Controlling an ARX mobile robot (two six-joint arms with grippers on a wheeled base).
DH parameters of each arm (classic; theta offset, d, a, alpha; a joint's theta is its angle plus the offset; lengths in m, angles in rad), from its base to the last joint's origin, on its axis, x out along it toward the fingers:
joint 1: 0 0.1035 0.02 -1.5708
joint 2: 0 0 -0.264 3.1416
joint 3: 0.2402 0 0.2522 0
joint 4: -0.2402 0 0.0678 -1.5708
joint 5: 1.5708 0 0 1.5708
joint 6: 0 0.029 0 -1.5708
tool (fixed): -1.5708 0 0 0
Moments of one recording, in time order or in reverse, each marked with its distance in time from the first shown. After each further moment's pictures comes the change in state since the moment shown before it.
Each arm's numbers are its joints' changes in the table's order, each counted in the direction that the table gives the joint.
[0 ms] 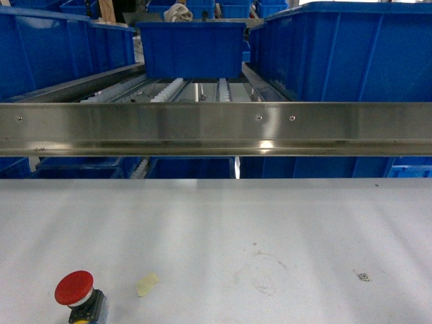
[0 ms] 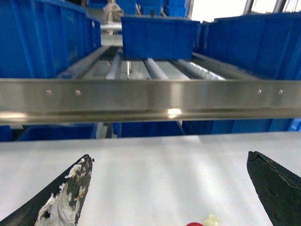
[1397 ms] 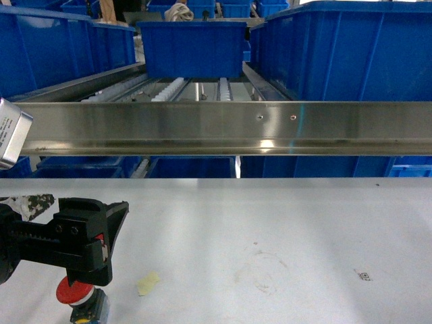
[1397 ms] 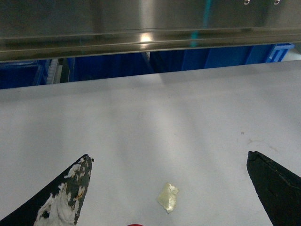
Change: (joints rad) left arm -0.305 0.900 0.263 0.334 0.138 -0.063; right arm -0.175 1.321 0.302 0.626 -0.059 -0.022
